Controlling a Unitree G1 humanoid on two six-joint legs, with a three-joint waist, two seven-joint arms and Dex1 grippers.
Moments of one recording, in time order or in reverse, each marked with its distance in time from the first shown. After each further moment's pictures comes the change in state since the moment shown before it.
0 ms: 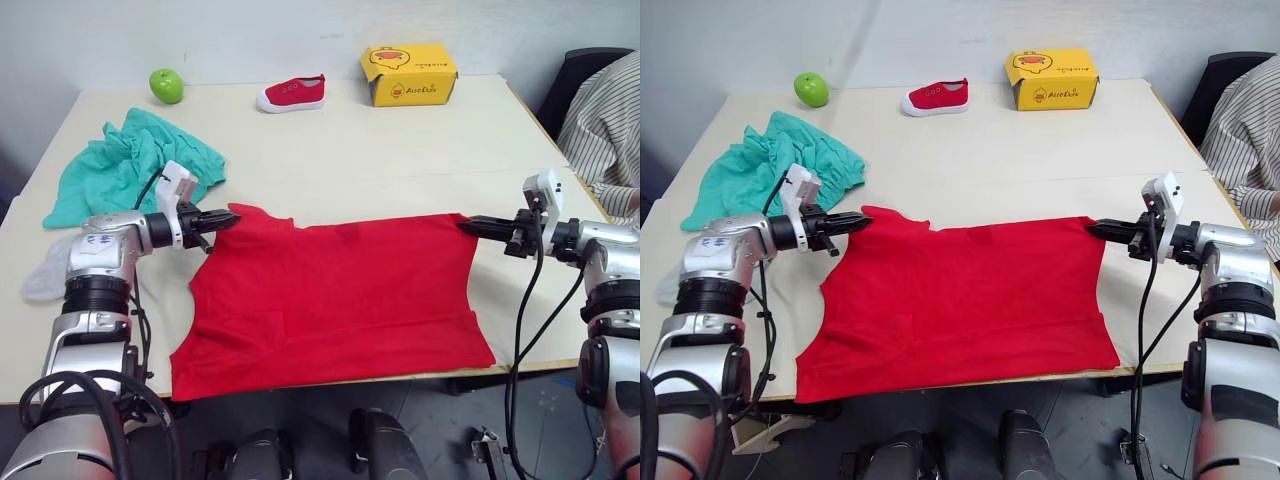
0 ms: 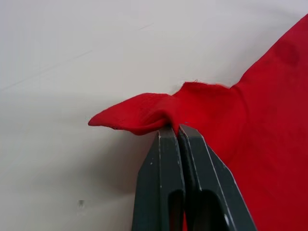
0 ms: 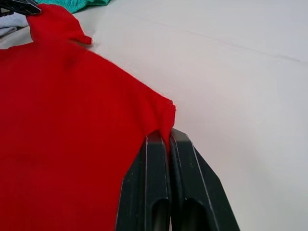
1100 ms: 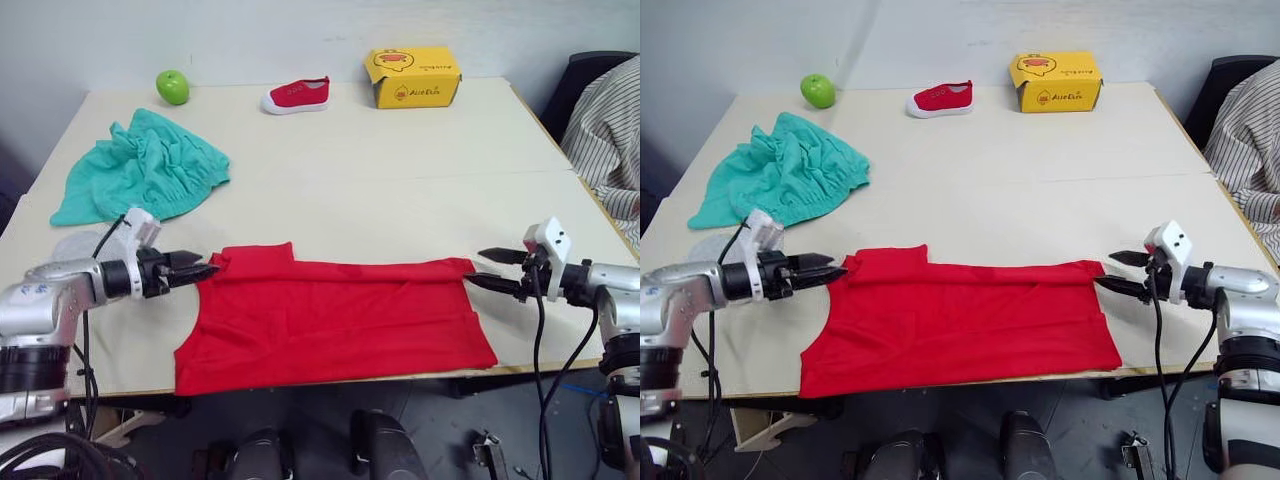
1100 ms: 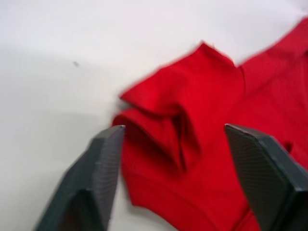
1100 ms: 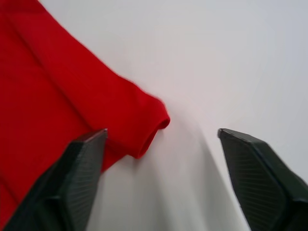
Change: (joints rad) left arm 0.239 0.173 0.070 -0.298 -0.211 0.336 0.077; right arm 0.218 -0.055 0.019 -0.152 -0.016 -0.179 -0.095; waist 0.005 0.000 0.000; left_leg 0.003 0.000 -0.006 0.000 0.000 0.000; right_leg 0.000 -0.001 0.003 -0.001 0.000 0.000
